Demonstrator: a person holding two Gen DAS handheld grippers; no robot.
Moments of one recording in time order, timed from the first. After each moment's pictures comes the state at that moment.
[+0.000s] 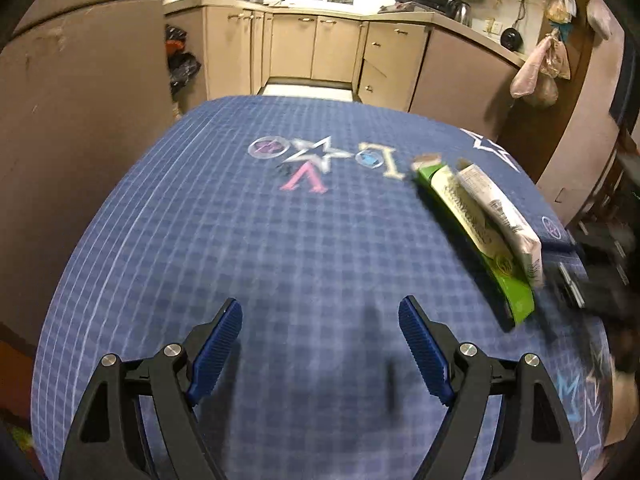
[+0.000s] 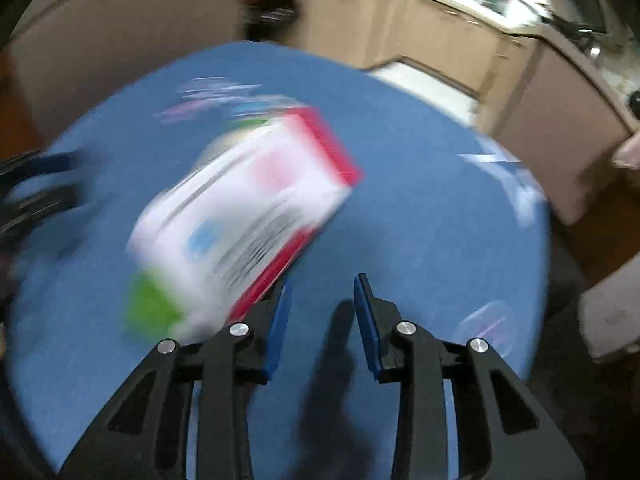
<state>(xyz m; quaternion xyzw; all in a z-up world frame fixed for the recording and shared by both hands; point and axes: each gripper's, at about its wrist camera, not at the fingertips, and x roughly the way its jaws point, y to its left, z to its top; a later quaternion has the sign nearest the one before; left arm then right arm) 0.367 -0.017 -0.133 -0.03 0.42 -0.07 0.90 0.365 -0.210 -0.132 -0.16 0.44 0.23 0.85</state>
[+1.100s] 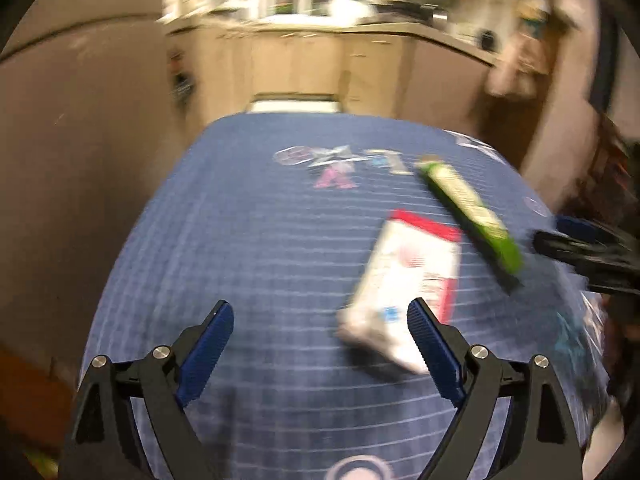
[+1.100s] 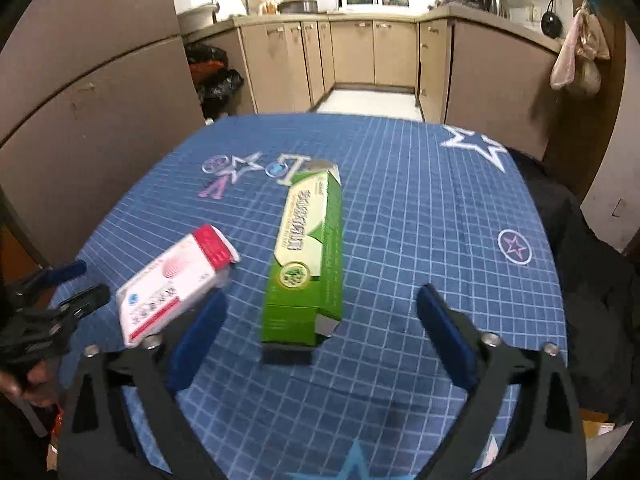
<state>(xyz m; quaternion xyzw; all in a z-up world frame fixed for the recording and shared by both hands) 0.326 0.019 -0.110 0.02 0.38 -0.13 0.92 0.351 -0.178 -0.115 -0.01 0.41 0.11 0.91</state>
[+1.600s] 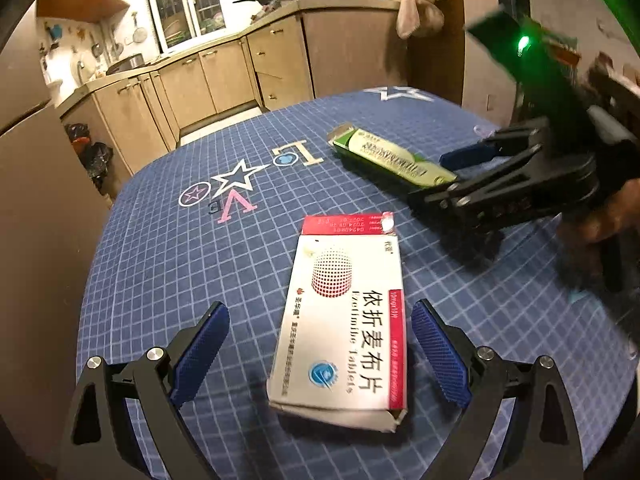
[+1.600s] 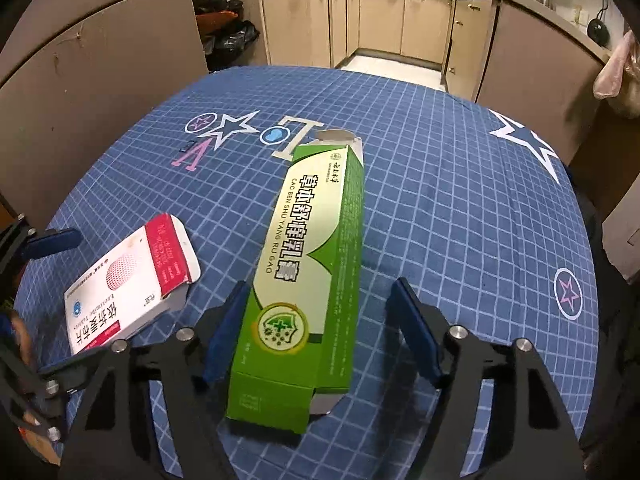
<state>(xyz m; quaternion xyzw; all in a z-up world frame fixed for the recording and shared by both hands) 0.361 -0.048 -0.133 0.17 0.37 -0.22 0.88 0.398 -0.168 -0.147 -0.05 0.46 0.13 0.88</state>
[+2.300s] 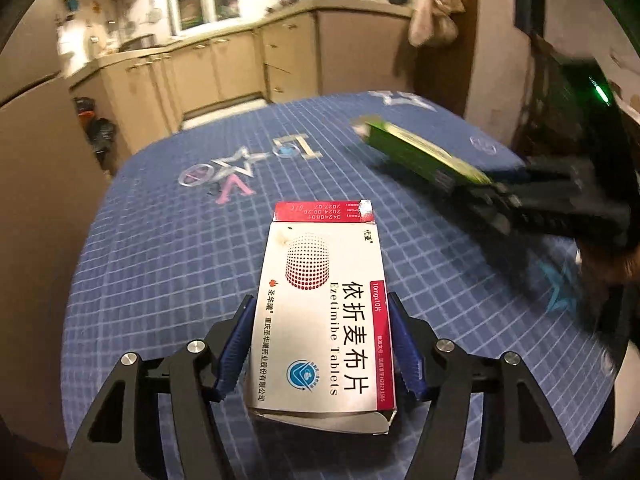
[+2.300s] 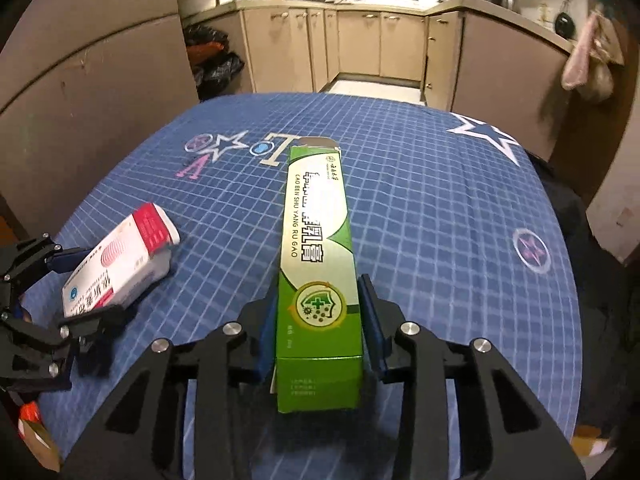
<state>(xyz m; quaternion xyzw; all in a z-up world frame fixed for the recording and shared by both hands) 0.343 -0.035 -0.124 0.11 0.38 -0.20 0.90 0.338 -0.194 -0.131 -0.01 0.40 0.10 0.91</state>
